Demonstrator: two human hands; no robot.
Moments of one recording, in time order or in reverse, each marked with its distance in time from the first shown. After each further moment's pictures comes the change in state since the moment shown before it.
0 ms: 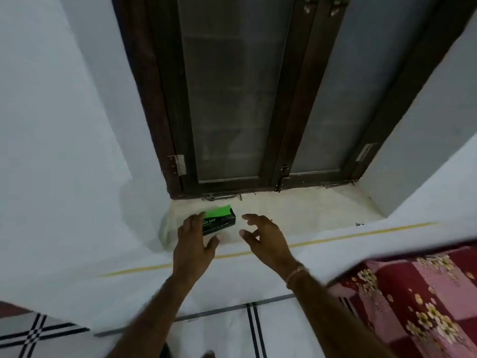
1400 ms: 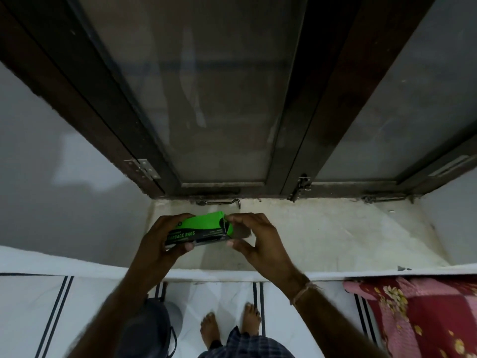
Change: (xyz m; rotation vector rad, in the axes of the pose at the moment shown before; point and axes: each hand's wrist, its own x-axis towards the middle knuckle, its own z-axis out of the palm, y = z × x) left_hand 0.081 -0.012 0.004 -0.348 -0.150 -0.137; right_hand 0.114 0.069 -0.009 0.386 -0.200 -0.180
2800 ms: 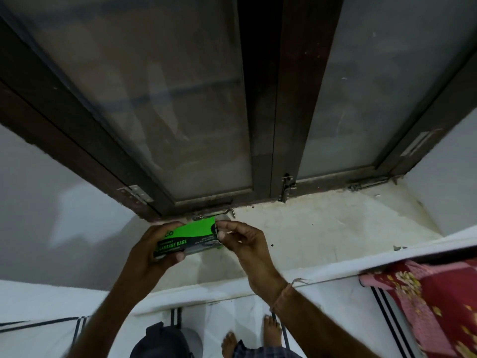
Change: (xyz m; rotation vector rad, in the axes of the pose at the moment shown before) left_hand 0.006 0.046 -0.035 -0.030 -0.114 0.031; right_hand -0.003 -0.028 0.033 0.907 0.275 0.369
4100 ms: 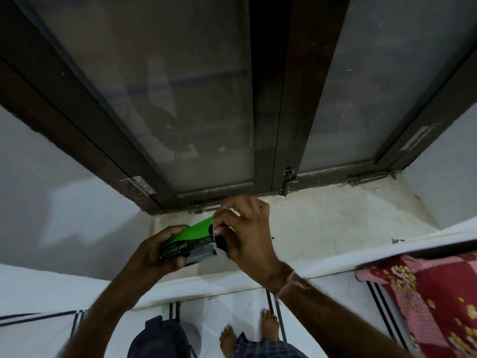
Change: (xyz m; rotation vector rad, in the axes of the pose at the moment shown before) left_hand -0.017 0.009 -0.004 -0.346 -0.170 -0.229; right_hand -0.011 -0.044 0.014 -1.059 -0.005 -0.791
